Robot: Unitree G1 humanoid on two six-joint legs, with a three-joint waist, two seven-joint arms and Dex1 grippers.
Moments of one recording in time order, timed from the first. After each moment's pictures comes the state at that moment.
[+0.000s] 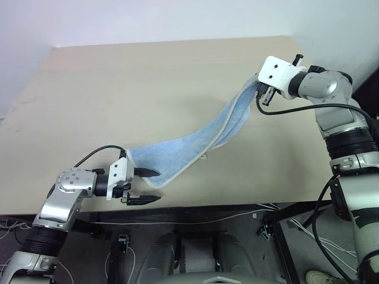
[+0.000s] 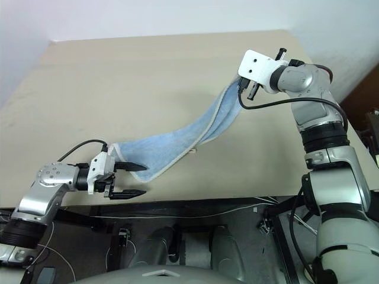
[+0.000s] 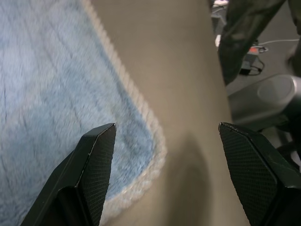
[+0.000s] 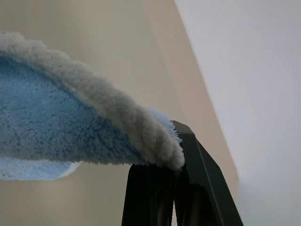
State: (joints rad) left arm -0.17 0.72 -0.08 0.04 -0.33 0.05 -1.32; right arm -1.04 -0.71 0.21 0.56 -0.30 0.01 0.74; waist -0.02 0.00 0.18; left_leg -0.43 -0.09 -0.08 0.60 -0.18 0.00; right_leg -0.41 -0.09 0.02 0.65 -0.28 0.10
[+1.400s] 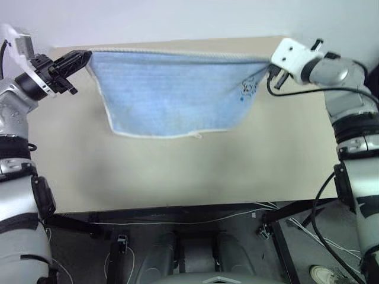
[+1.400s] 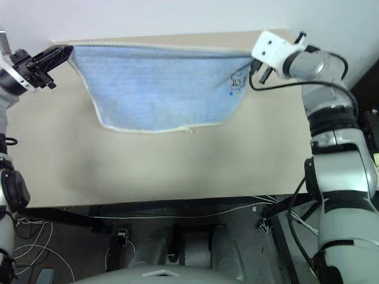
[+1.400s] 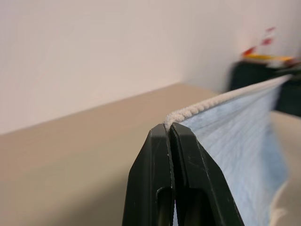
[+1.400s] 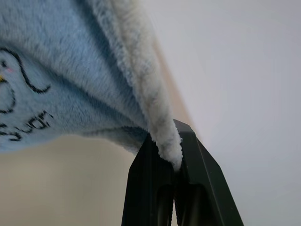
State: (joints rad) left arm -1.09 0.82 0.23 0.97 -0.45 0.13 -1.10; right arm -1.25 -0.73 0.23 0.89 -0.35 -0.11 0.59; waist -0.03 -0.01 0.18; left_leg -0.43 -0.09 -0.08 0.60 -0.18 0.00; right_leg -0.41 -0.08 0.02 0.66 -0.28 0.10
